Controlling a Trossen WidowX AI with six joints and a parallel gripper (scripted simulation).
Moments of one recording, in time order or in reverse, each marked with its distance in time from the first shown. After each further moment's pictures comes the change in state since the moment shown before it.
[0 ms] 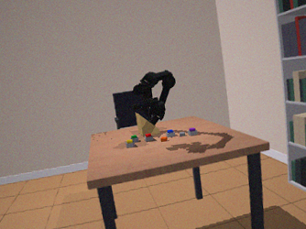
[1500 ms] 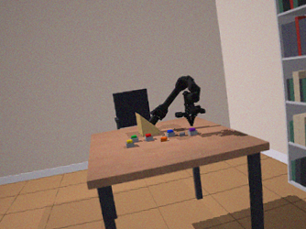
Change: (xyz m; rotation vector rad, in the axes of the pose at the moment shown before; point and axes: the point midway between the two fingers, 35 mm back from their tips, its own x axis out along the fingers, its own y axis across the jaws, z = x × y) arm 0.073 0.278 -0.053 -0.007 0.013 0.080
